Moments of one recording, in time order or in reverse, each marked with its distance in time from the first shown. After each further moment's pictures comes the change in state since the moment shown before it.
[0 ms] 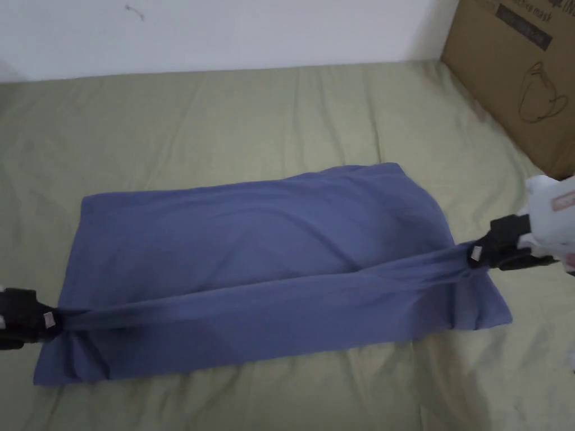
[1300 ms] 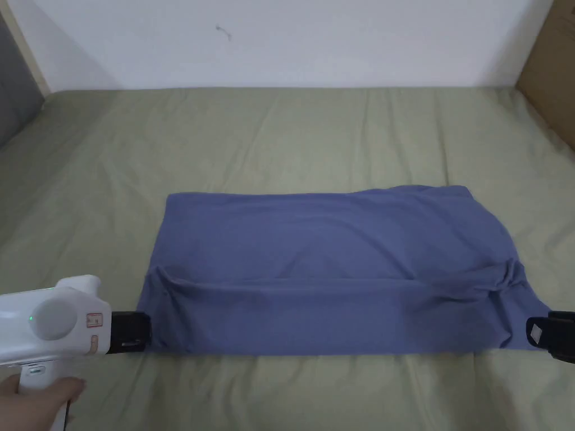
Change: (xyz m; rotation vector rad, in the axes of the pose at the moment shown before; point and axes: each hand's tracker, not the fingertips) left arm -0.026 -0.069 -0.056 0.075 0.332 -0.079; right arm -0.049 -0.137 0.023 0.227 -0.120 0.299
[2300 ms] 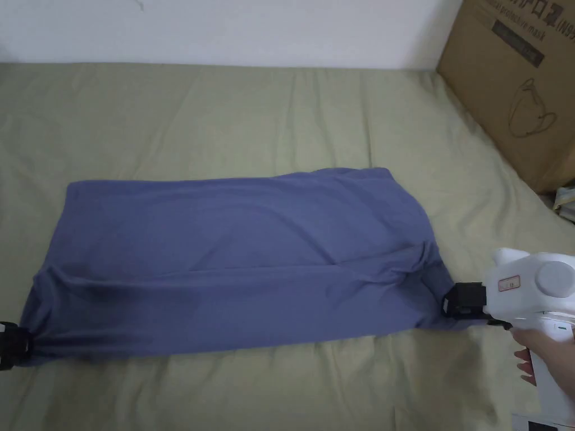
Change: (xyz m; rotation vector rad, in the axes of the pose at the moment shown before) left arm 0.015 0.004 0.035 0.062 -0.103 -0.102; right arm 0.084 0.028 -0.097 -0.186 -0.150 -0.121
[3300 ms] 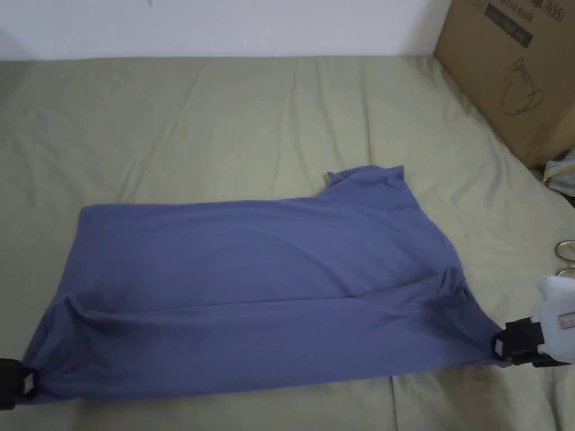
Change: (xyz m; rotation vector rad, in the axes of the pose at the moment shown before) left arm -0.028 -0.079 0.062 -0.109 -0.100 0.040; right arm 0.028 -0.108 0.077 -0.134 0.030 -0.012
